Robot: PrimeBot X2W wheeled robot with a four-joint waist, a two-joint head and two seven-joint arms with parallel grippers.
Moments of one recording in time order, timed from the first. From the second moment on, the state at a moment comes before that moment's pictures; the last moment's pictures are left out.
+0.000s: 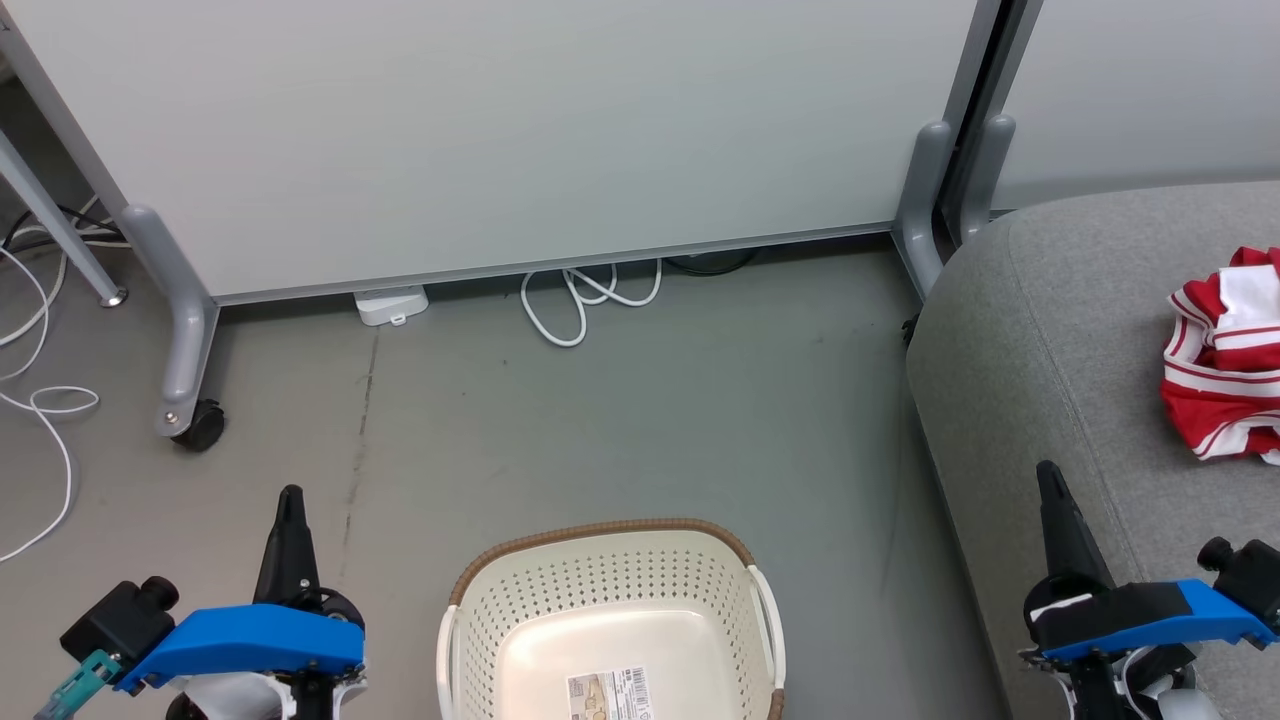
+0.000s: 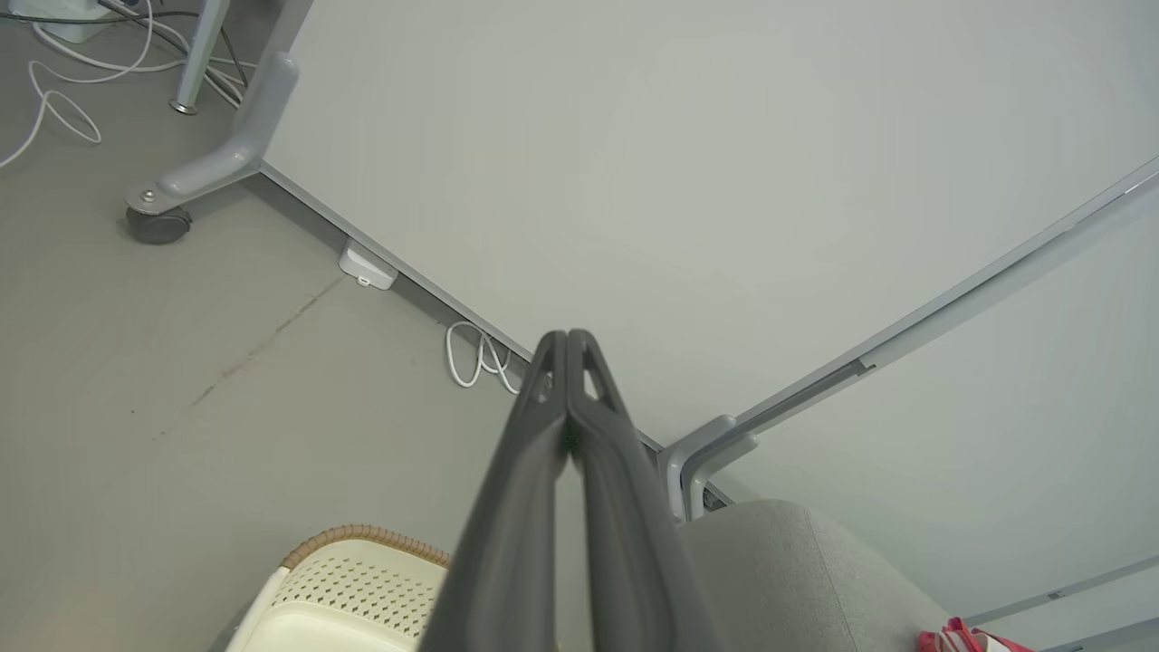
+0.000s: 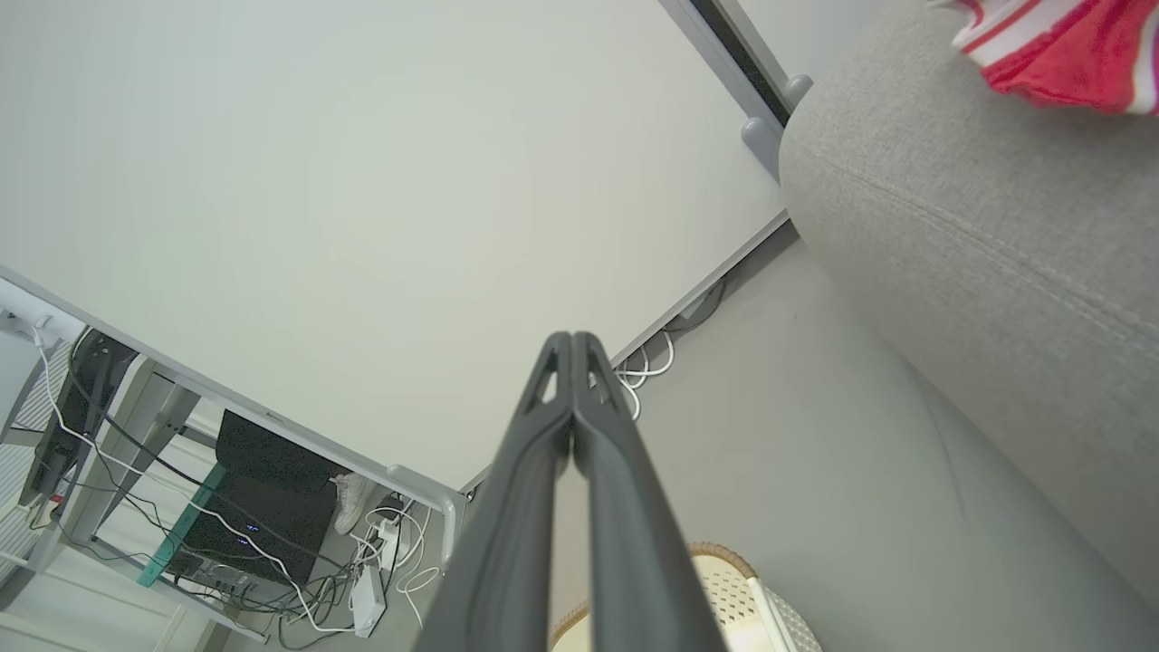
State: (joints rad) left arm -0.08 0.05 0.04 0.28 -0.82 -0.09 -0.08; right arm -0.12 -0.06 -0.05 0.29 0.85 0.13 -0.09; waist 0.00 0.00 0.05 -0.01
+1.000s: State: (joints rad) left arm -0.09 0.05 0.07 0.25 -1.18 -0.09 0.00; right arm -0.12 -0.06 -0.08 0.28 1.19 0.13 0.00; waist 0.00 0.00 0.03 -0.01
